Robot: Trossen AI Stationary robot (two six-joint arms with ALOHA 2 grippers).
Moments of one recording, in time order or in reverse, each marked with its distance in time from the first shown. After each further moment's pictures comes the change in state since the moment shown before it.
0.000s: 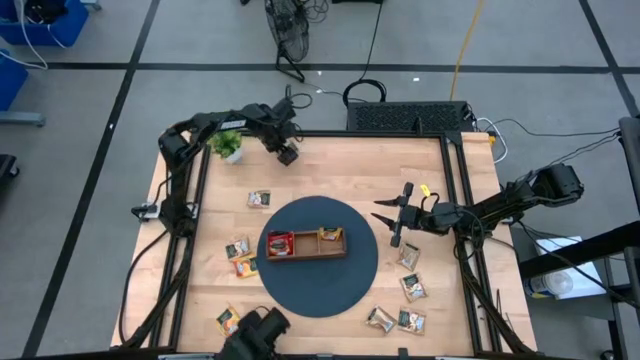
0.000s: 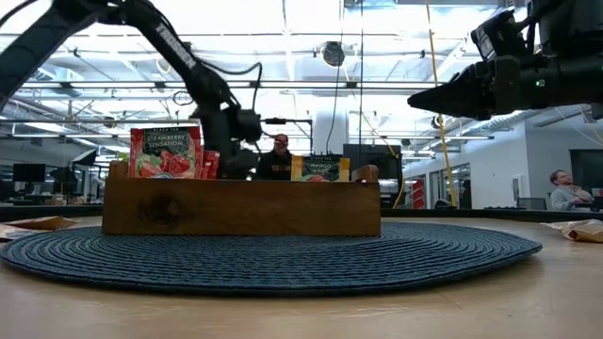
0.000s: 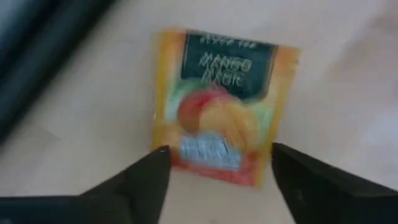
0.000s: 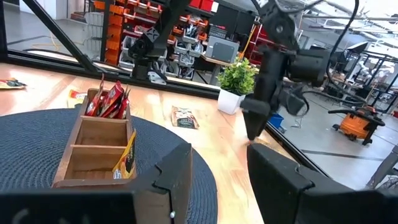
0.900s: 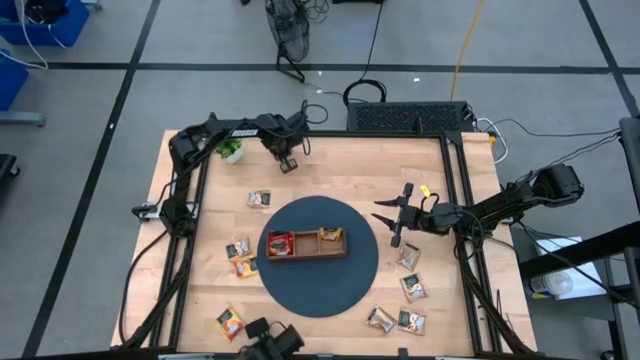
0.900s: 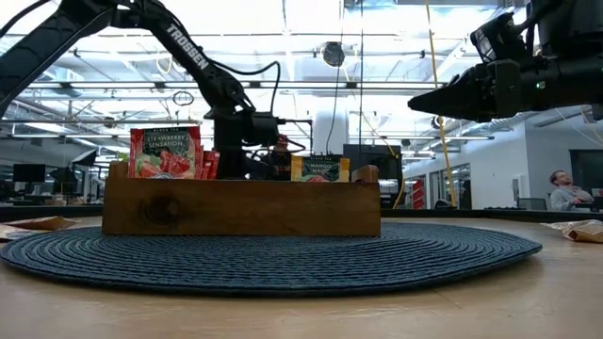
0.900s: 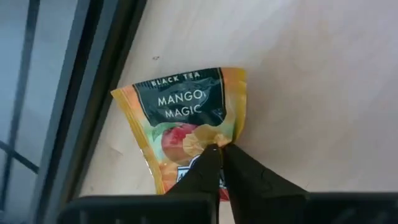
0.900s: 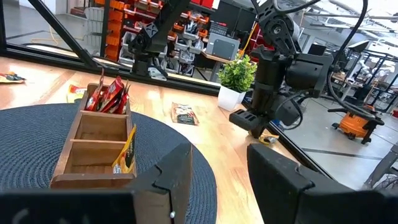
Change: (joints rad) left arm -0.109 0.106 0.016 -0.046 -0.346 0.135; right arm 0.000 0.000 0.000 -0.017 0.002 -0.005
